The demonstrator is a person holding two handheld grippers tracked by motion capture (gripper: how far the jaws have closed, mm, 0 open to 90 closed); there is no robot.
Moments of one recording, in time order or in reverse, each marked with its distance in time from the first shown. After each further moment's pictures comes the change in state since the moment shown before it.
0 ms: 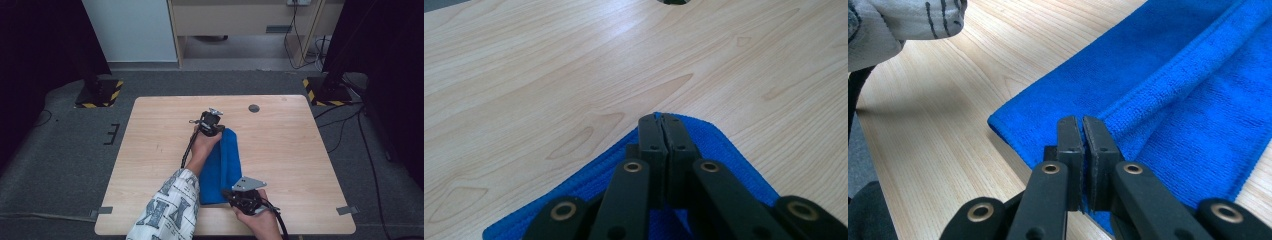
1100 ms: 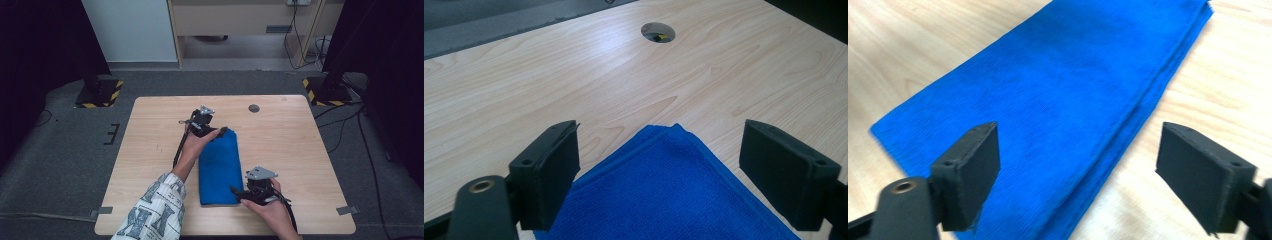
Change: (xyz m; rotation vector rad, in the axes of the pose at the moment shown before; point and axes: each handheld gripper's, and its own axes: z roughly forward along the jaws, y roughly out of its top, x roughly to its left) left arm 0.009 -0.002 -0.044 -0.112 -0.040 -0.005; right arm -0.046 -0.002 -0.005 0.003 -0.162 0.036
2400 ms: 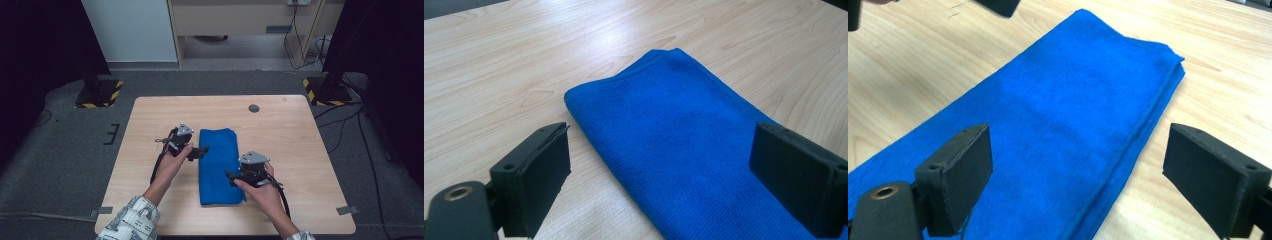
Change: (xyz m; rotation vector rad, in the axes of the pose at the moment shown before) left arm 0.012 -0.063 -0.067 0.009 -0.018 0.045; right arm -0.013 0.039 0.026 -0.055 -0.058 -0.046
